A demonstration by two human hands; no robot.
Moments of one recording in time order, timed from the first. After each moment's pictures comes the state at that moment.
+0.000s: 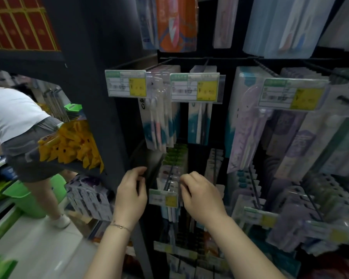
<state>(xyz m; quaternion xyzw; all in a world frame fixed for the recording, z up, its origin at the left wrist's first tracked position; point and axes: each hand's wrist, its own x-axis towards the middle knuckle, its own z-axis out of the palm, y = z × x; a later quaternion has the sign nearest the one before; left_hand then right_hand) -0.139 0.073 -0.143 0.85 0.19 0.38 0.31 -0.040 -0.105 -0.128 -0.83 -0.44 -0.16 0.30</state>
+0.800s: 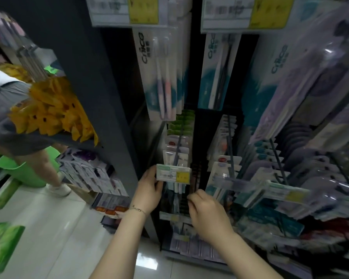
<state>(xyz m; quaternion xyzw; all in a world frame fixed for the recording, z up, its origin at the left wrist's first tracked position) -0.119 0.092 -0.256 0.88 0.21 0.13 0.41 -0.080 -0.111 -0.244 -0.88 -0.40 -0.01 0.25</state>
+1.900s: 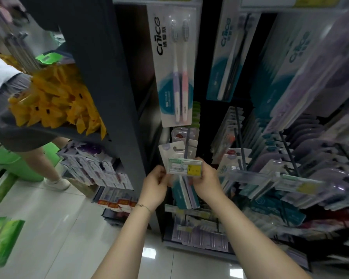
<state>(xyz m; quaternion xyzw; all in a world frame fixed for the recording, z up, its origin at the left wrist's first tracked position) -0.121 0.093 -0.269 0.76 0.24 0.12 0.59 -0.042 -0.059 -0.228 -0.82 -0.21 0.14 0.51</state>
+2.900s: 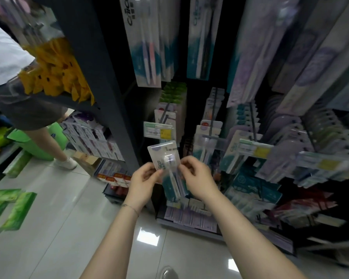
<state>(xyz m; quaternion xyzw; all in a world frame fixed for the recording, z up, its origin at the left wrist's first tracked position) -0.200 -0.008 -0.240 0.70 0.26 0.17 0.65 -0.093 -0.150 -0.228 -0.80 -0.26 0.18 0.50</state>
